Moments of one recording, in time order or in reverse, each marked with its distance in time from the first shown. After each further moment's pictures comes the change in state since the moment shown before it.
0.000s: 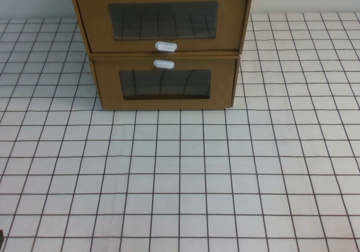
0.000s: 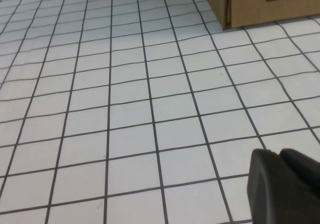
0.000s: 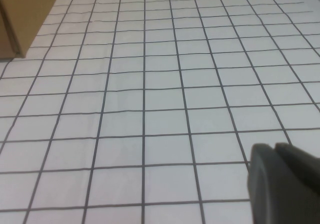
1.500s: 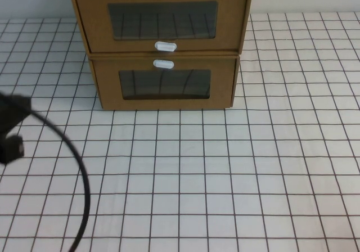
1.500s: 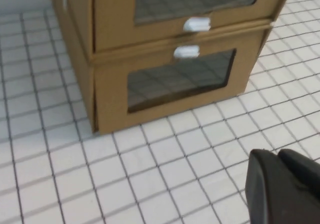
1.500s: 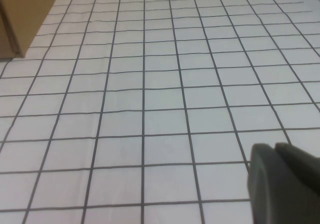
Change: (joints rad) right arm 0.000 0.000 0.000 0.000 0.000 0.000; left arm 0.000 0.742 -0.860 -0.521 0.353 0.347
